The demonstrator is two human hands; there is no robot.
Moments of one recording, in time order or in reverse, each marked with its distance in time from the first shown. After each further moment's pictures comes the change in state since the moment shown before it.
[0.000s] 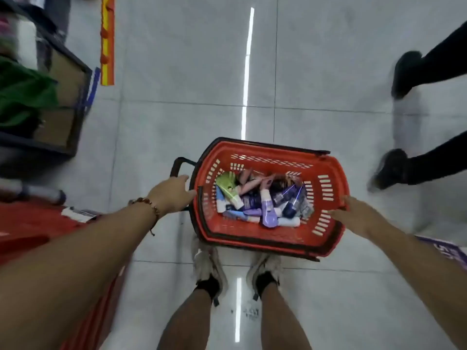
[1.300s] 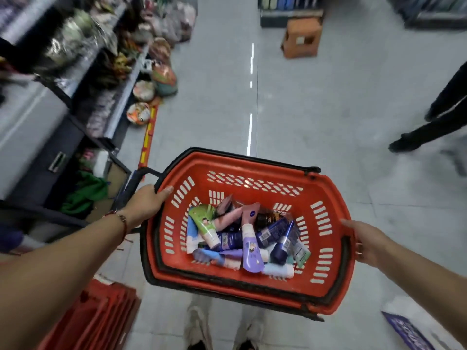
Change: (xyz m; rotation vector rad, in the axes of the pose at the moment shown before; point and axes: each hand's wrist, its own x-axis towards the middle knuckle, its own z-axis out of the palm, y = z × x) left_hand -0.218 0.110 -0.253 -0.464 0.429 0.043; right_hand -0.248 -0.045 -0.269 0.880 0.084 0.102
